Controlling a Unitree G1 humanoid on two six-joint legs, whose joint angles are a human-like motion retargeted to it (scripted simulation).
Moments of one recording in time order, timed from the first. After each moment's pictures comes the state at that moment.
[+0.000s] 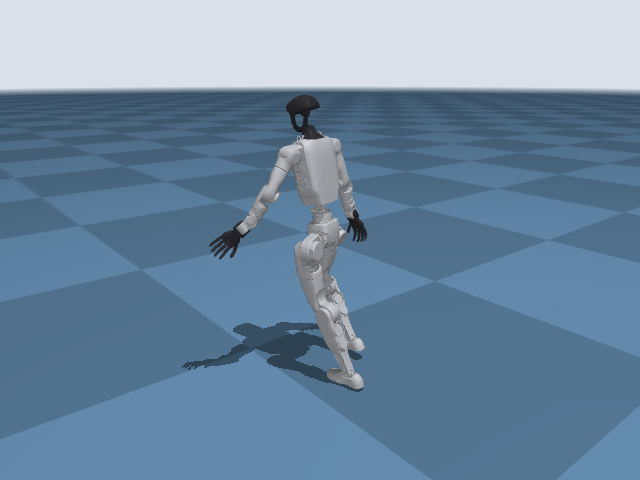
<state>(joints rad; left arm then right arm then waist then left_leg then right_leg) -0.37 0.62 -0.70 1.20 1.70 0.31 0.00 -0.05 -0.33 -0.07 1.43 -0.05 0.07 -0.20 -0.10 0.00 0.10 0.13 -0.10 -0.17 0.17 -0.33 -0.07 -0.36 -0.21 -0.16 0.78 -0.27 0.02</state>
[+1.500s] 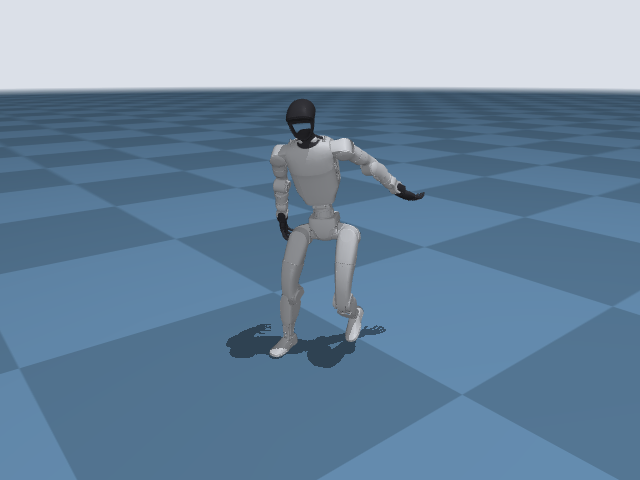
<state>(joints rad) 0.47 0.54 -0.43 1.38 1.48 0.05 -0.12 0.26 -0.23 -0.10 1.41 -0.17 -0.01 0.08 0.04 0.03 0.27 -0.29 -0.12 0.01 1.10 -0.40 0.21 -0.09 -0.33 -0.23 0.21 -0.20 0.09</state>
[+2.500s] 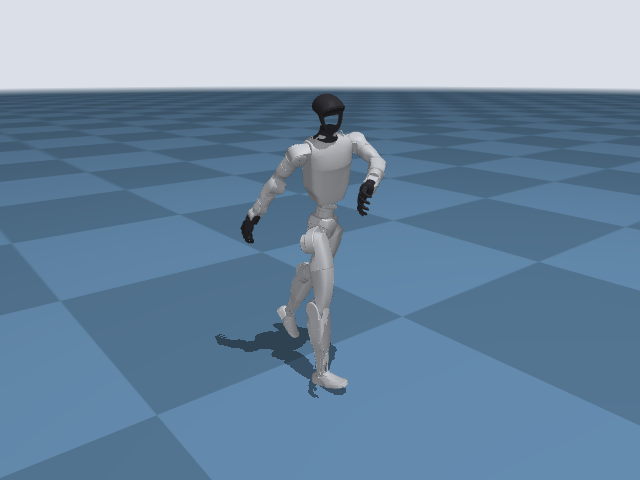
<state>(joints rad) -1.36 0.21 -1.23 0.75 1.58 0.16 0.06 0.47 -0.42 -0.16 1.39 -0.20 0.11 0.14 -0.61 0.25 0.06 0.33 0.08 -0.50 -0.08 0.10 -0.25 -0.32 -0.18 -0.31 -0.01 -0.14 0.18</state>
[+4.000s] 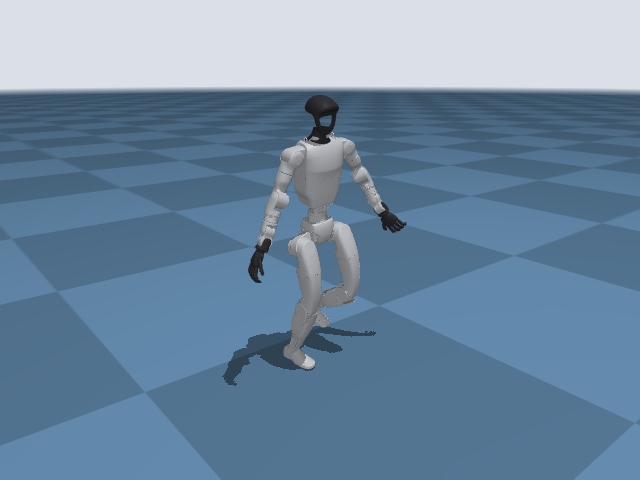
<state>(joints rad) -0.02 0.63 -0.62 1.08 1.78 0.20 -0.13 -0.03 -0.44 -0.10 1.44 0.15 -0.01 -0.14 -0.11 0.00 0.06 -0.23 0.06 0.06 1.18 -0.52 0.18 -0.12 0.00 0.00 0.46 -0.42 0.08</state>
